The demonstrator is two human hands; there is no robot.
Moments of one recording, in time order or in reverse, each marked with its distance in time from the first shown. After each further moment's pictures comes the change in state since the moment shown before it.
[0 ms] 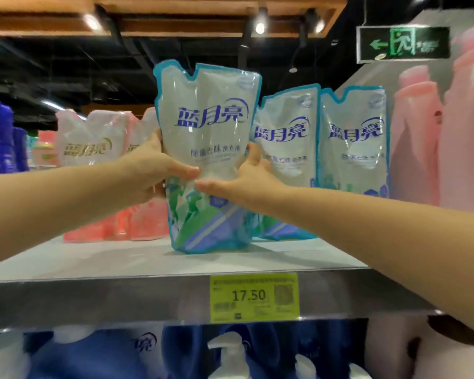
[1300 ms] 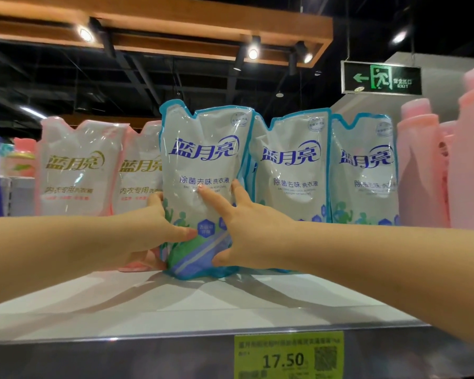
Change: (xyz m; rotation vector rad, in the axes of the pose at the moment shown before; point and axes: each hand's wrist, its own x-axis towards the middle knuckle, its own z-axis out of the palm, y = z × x) left_hand 0.028 -0.060 -0.013 0.316 0.019 -0.281; right_hand 0.005 -0.001 0.020 -0.766 -0.226 -0.224
